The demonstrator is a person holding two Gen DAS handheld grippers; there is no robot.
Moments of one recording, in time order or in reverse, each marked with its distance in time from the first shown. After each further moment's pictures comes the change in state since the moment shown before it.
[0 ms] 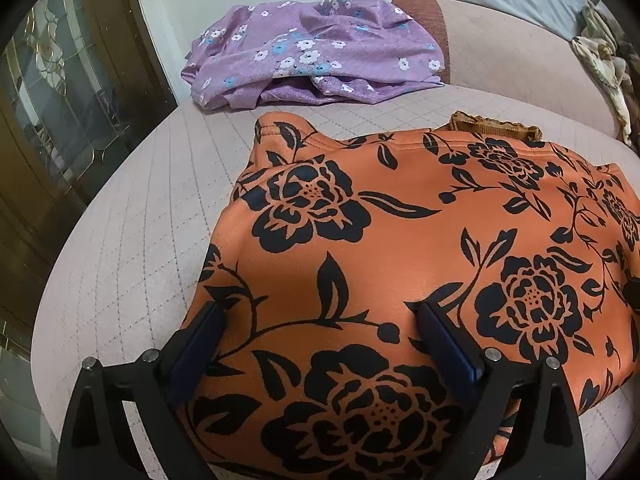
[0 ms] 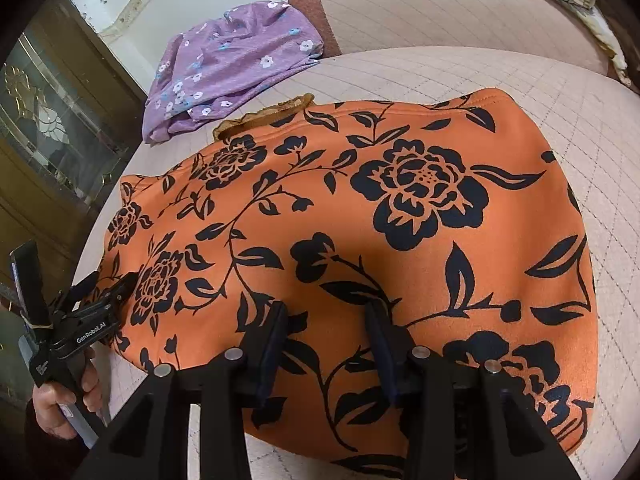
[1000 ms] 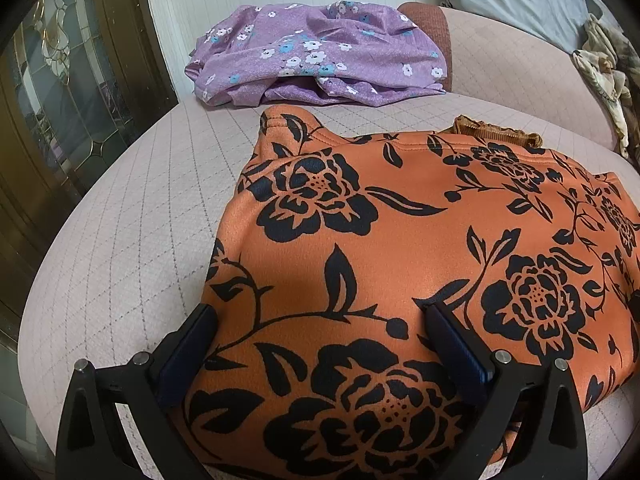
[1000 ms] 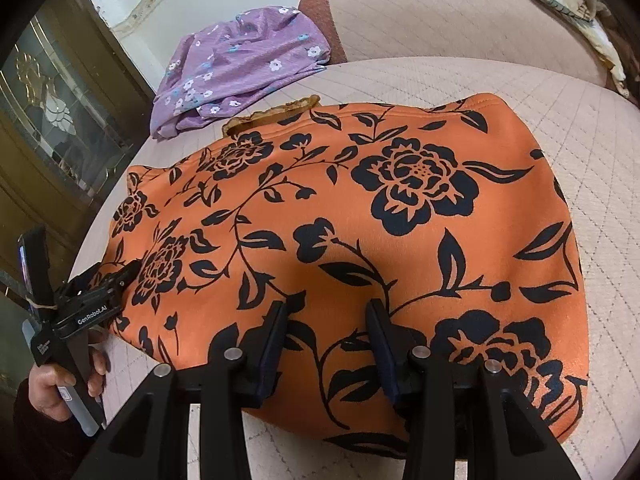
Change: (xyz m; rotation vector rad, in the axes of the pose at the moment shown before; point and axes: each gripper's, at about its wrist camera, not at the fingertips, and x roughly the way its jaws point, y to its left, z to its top) left arm 0.003 0.007 -0.007 -0.034 -0.024 -0.031; right arm -0.009 0.000 -0.014 -0.044 -0.033 -0.006
